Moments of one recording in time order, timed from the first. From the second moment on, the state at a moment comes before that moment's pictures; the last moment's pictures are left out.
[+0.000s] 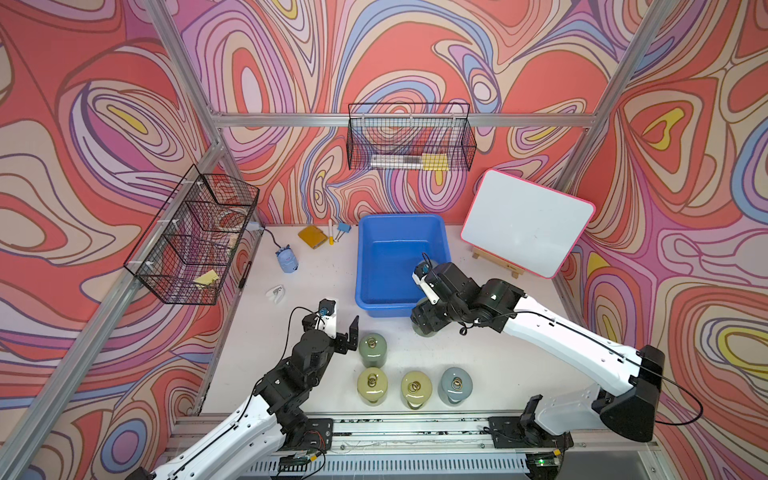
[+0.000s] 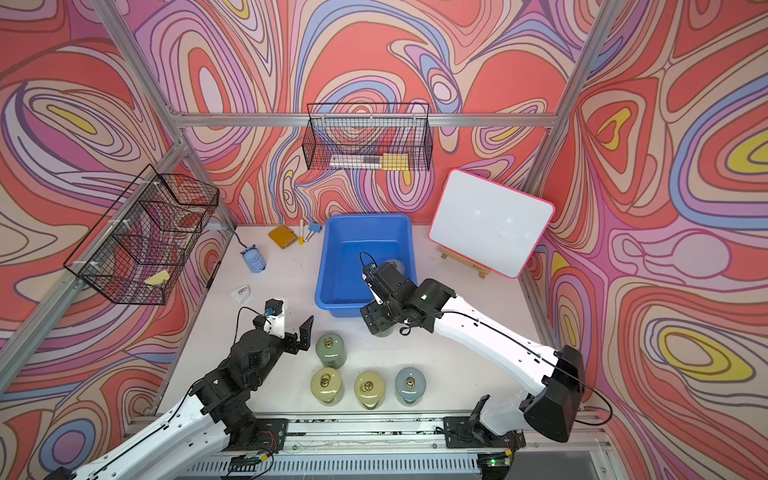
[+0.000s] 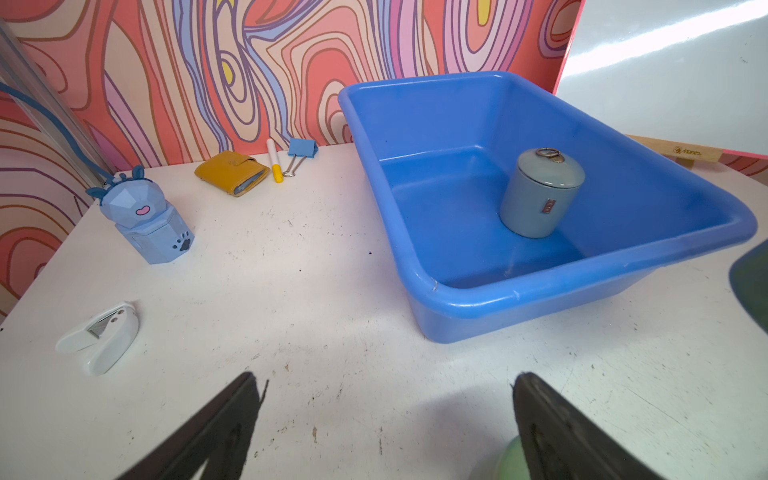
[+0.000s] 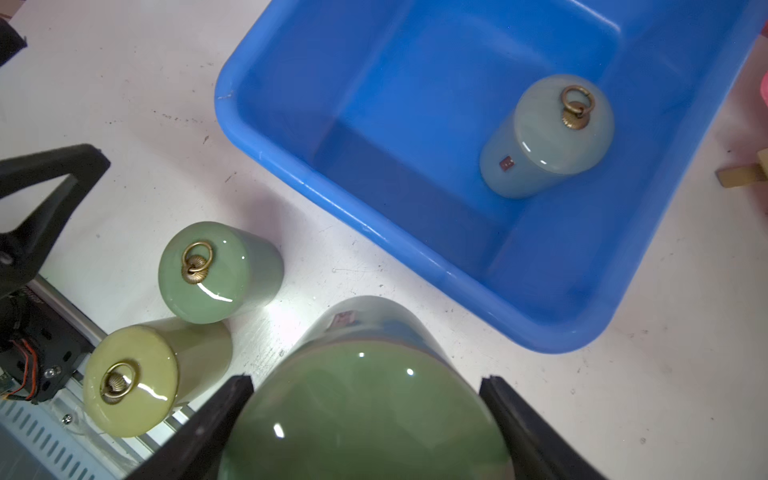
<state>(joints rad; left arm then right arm) -0.69 0.56 0.33 -0.10 -0.44 -0.16 0.88 1.40 1.34 -0.92 0.12 0.24</state>
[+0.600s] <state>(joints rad) -0.69 0.56 0.33 -0.10 -0.44 -0.16 0.94 1.40 1.20 -0.79 0.08 0.34</state>
